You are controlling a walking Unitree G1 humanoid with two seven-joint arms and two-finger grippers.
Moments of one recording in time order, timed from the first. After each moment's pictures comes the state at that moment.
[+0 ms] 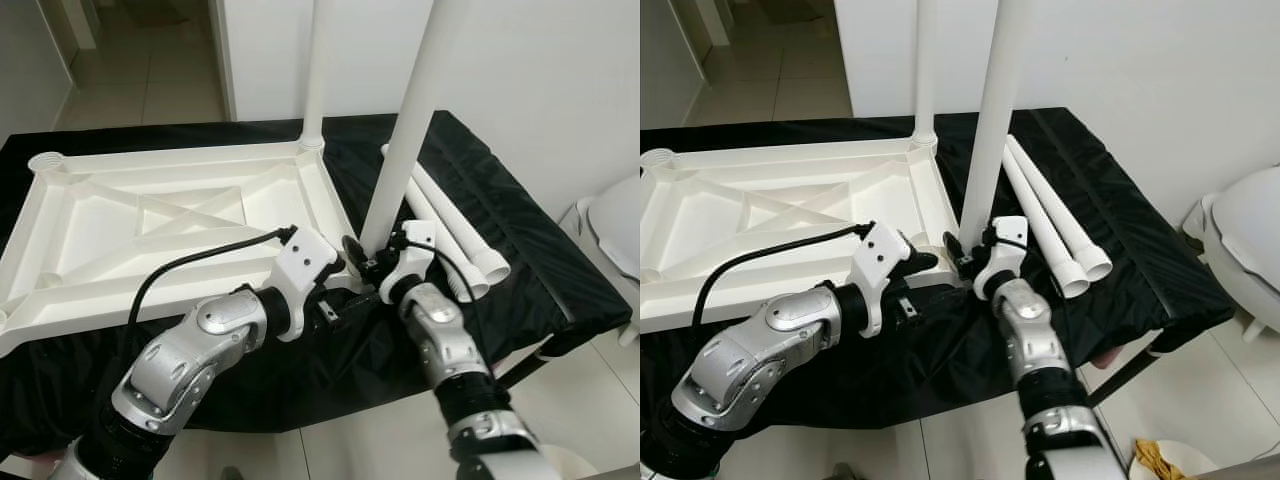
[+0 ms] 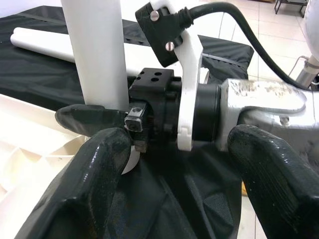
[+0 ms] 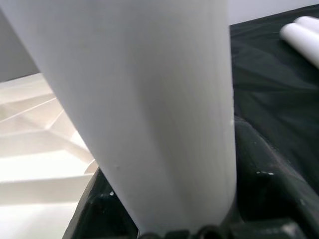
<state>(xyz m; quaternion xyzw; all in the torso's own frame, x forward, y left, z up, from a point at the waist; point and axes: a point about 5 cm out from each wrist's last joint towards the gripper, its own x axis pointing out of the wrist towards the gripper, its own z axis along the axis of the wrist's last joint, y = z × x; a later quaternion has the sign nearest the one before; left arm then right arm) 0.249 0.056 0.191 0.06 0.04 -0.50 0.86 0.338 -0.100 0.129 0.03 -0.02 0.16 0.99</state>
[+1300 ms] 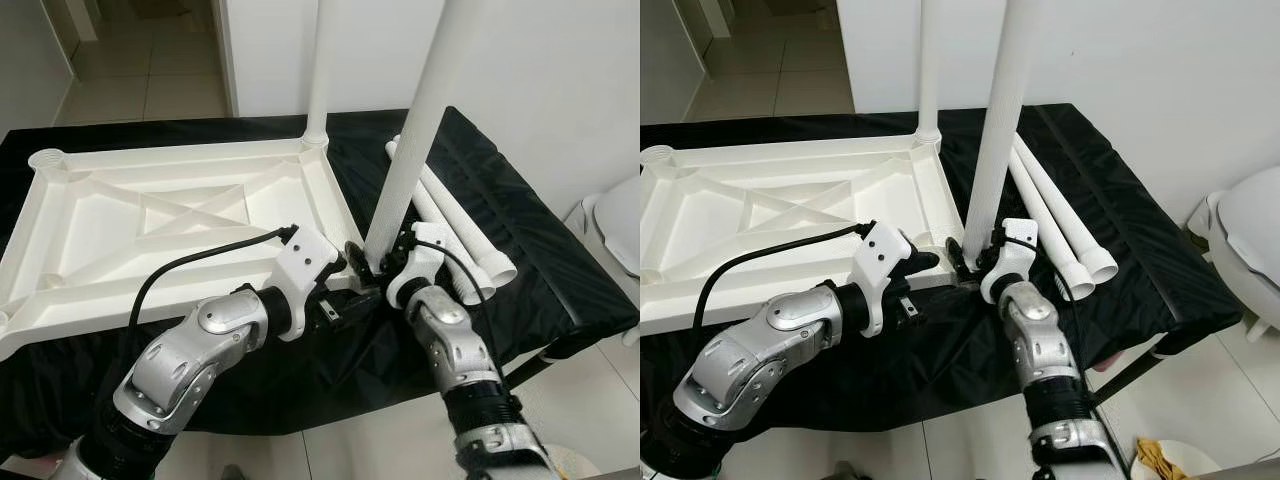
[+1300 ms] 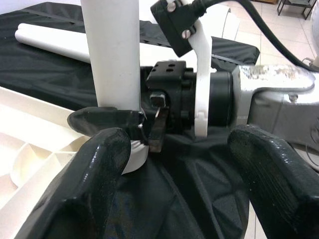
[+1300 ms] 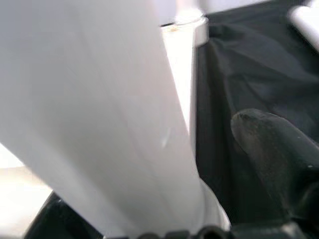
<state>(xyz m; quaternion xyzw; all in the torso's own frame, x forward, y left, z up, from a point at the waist) 0.250 0.054 0.193 0.06 0.04 -0.50 0.86 0.339 -0.131 0.141 -0.01 -0.01 0.20 0.98</state>
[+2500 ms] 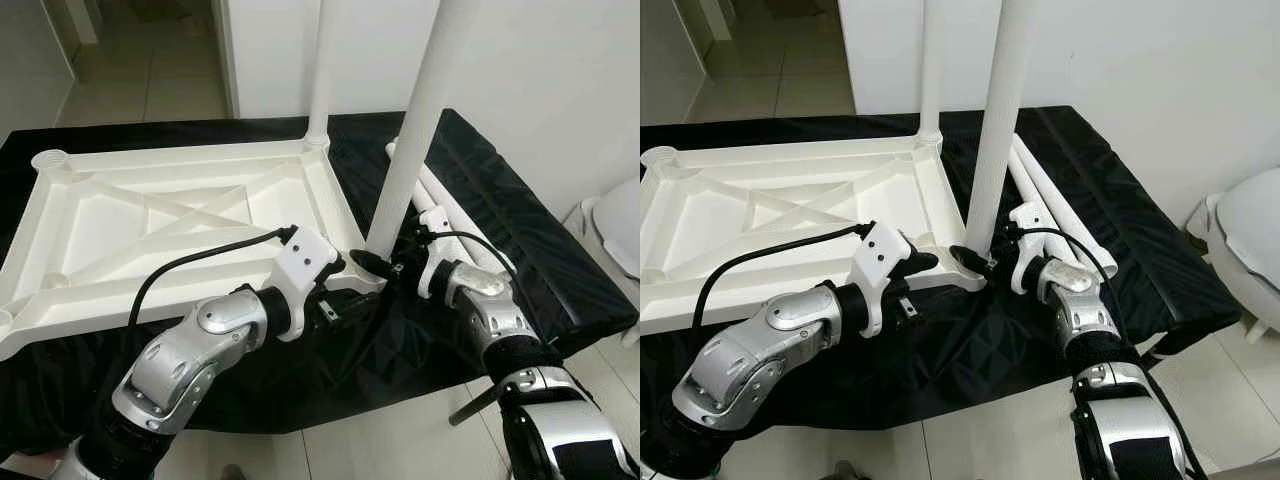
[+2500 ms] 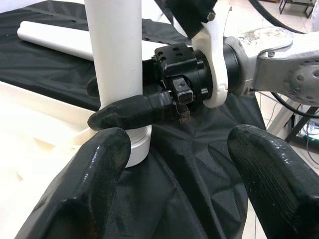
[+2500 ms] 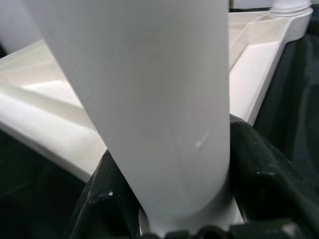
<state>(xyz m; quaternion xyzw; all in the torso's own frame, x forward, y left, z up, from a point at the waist) 0.250 0.056 0.191 0.06 0.04 -0.50 0.86 0.350 -0.146 0.138 -0.07 0.00 0.39 0.92</state>
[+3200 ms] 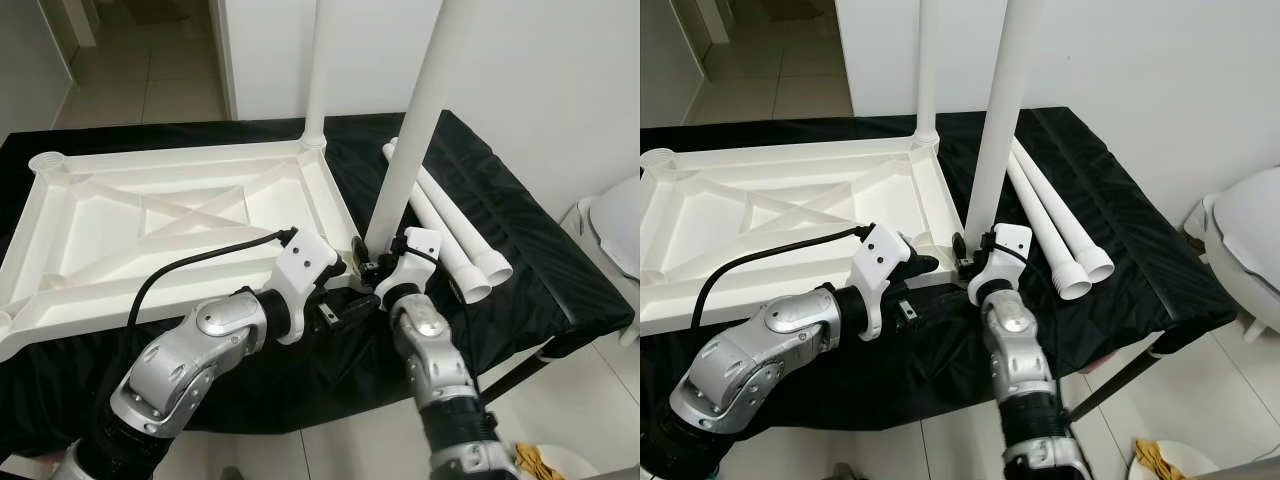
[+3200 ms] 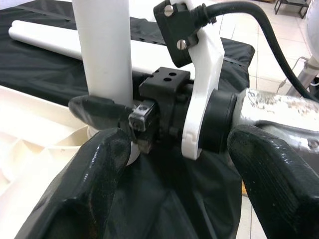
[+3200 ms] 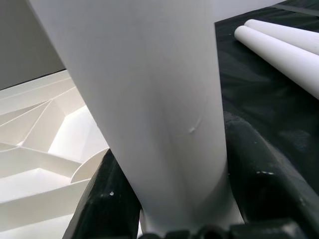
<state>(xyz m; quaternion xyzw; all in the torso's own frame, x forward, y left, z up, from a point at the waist) 0.247 0.055 0.192 0.06 0.05 -0.51 0.86 0.318 -0.097 0.132 0.05 -0.02 0.06 1.00</state>
